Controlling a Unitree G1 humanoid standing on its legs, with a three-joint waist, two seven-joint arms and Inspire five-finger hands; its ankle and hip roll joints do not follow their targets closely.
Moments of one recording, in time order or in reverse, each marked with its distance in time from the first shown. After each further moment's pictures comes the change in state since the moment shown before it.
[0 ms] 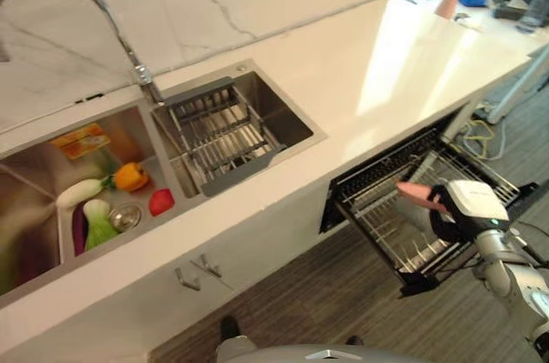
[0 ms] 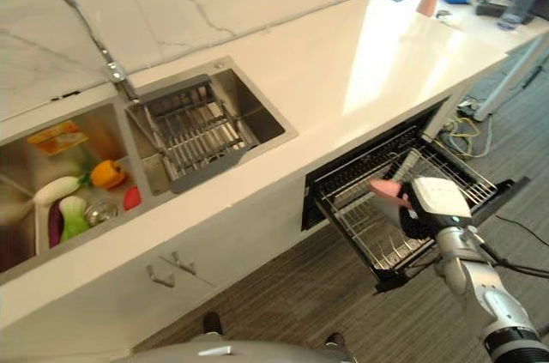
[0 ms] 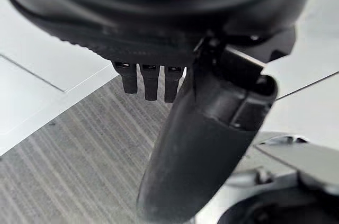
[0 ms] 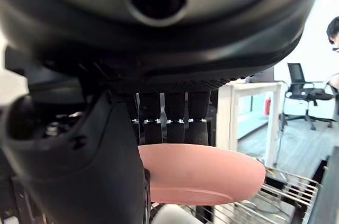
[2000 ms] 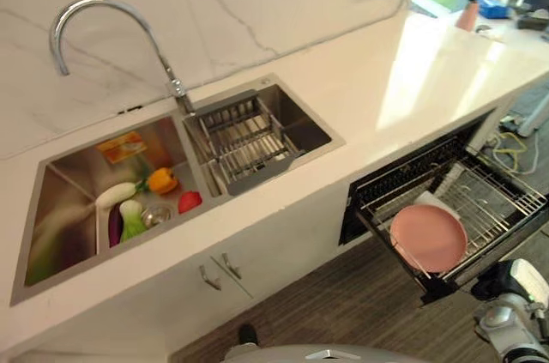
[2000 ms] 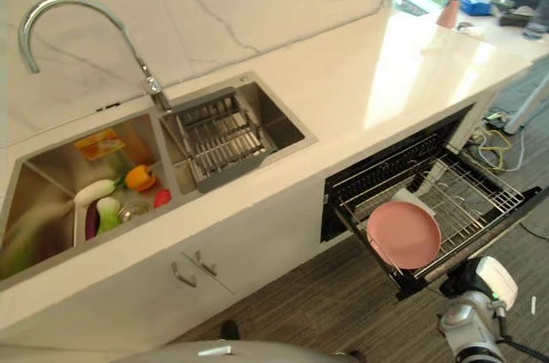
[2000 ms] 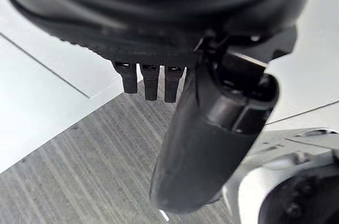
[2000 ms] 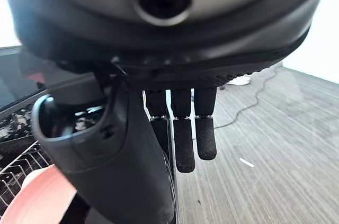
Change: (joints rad) left arm 0.052 -0.019 -0.039 0.000 0.015 0.022 0.021; right arm -0.072 0.188 -0.078 0.447 0.447 0.178 -0.135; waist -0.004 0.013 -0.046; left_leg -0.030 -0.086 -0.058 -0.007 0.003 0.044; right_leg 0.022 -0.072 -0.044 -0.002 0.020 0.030
